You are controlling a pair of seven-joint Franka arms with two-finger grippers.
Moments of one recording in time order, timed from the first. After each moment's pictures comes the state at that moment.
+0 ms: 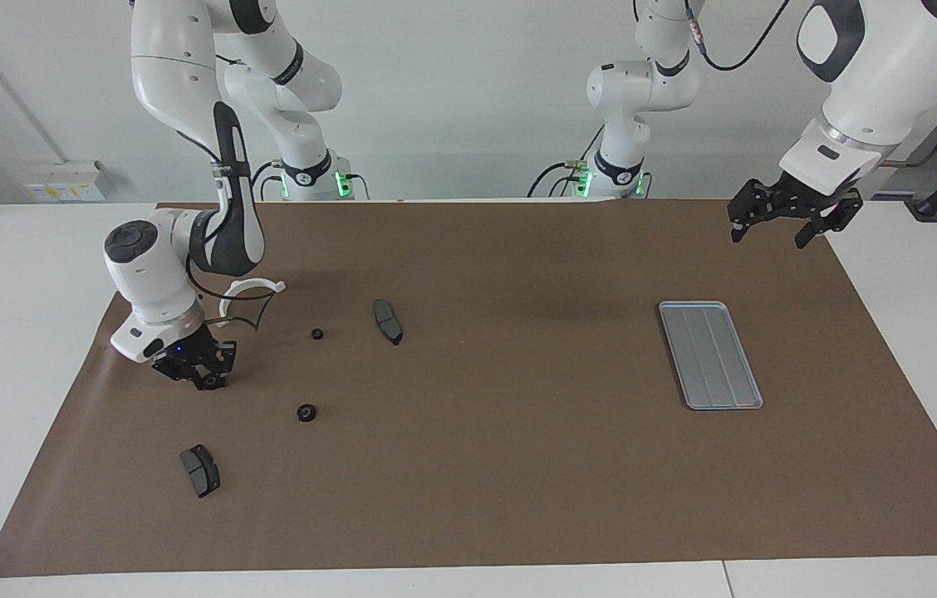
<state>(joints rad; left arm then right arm) -0.06 0.09 0.00 -1.46 0.00 1.52 0.15 -0.11 0.32 -0.03 -2.07 0.00 2.54 -0.33</state>
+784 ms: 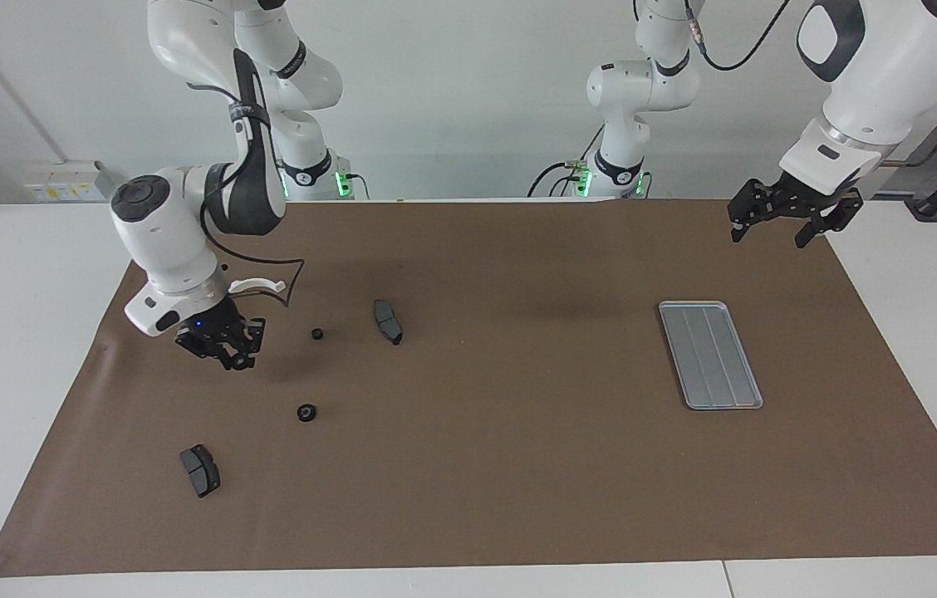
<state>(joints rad) -0.06 0.09 0.00 -1.46 0.00 1.52 0.15 0.06 0.19 -0.02 -1.95 0.04 2.29 -0.02</state>
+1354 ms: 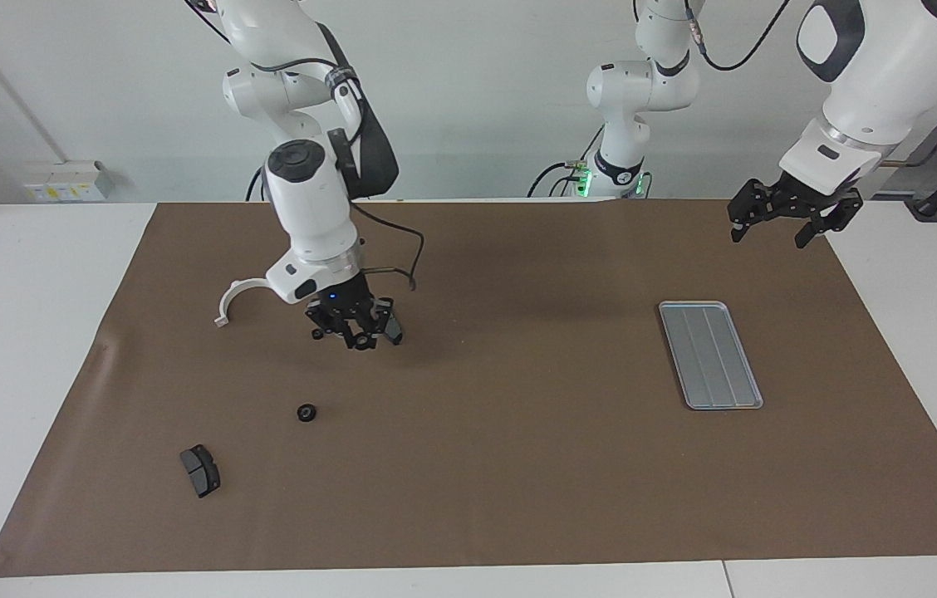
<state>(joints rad) -0.06 0.09 0.00 -1.46 0.00 1.52 0.15 0.39 0.21 -0.02 -1.88 0.04 2.28 0.50</state>
